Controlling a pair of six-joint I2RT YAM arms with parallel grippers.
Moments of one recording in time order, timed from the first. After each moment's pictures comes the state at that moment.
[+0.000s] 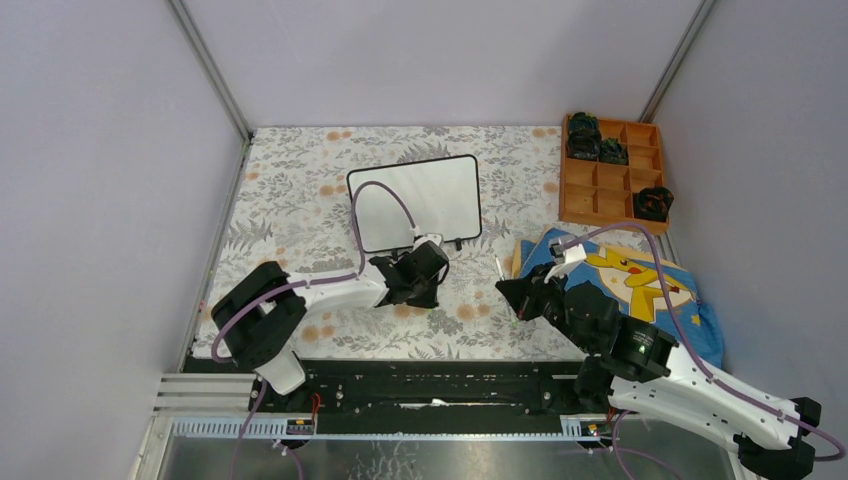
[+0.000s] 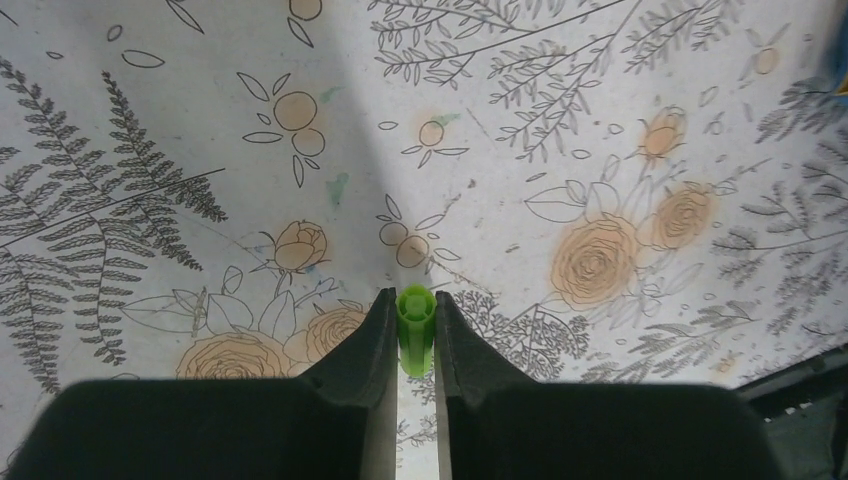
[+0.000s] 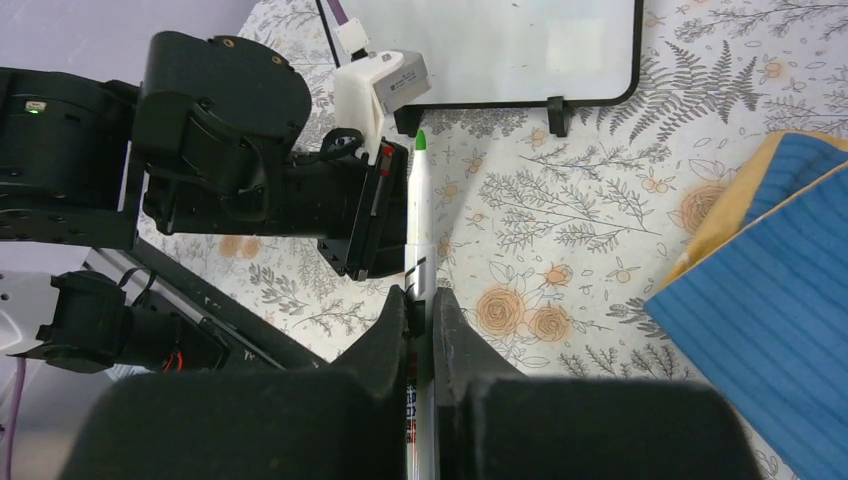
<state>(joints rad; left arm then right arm) -0.90 1.61 0.88 -0.29 -0.10 -0.70 1.05 0.50 0.58 -0.39 0.39 0.59</state>
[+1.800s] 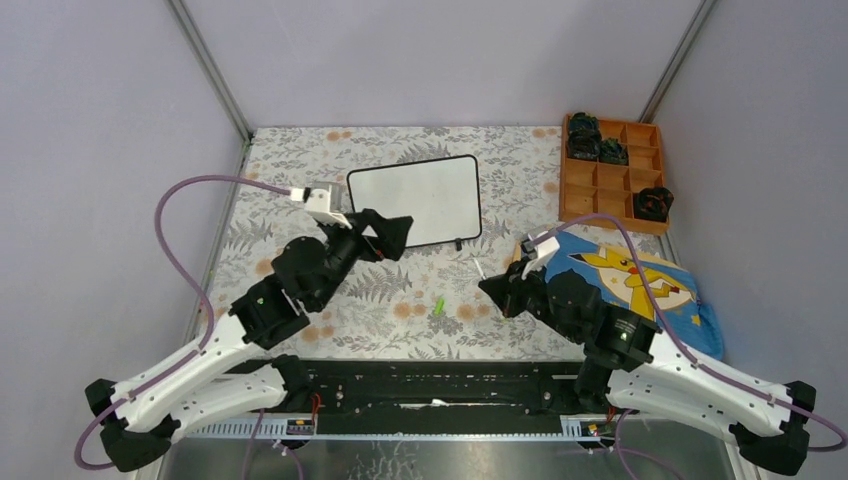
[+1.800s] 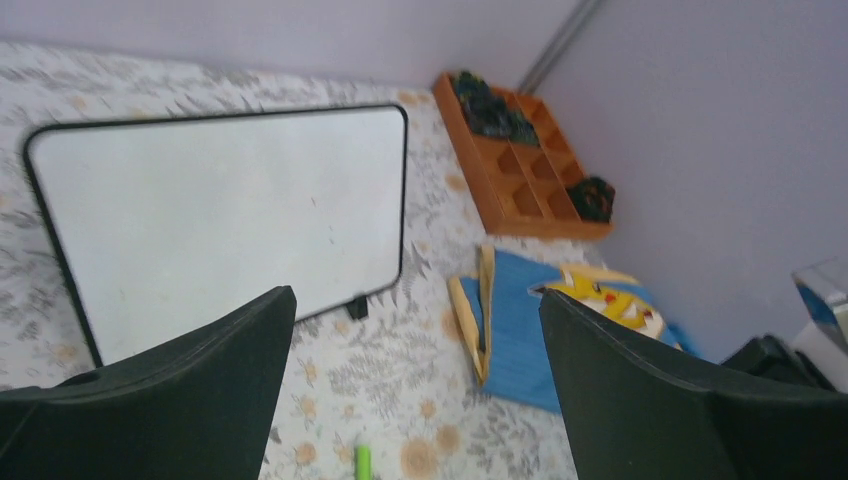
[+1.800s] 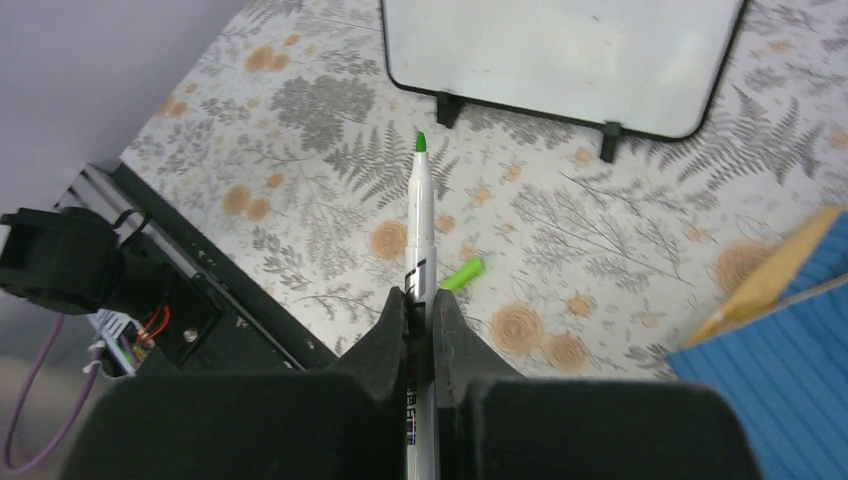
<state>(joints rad) -0.92 0.81 0.85 -0.11 -0.43 -0.48 1.05 0.63 0.63 -0.33 0.29 0.45</state>
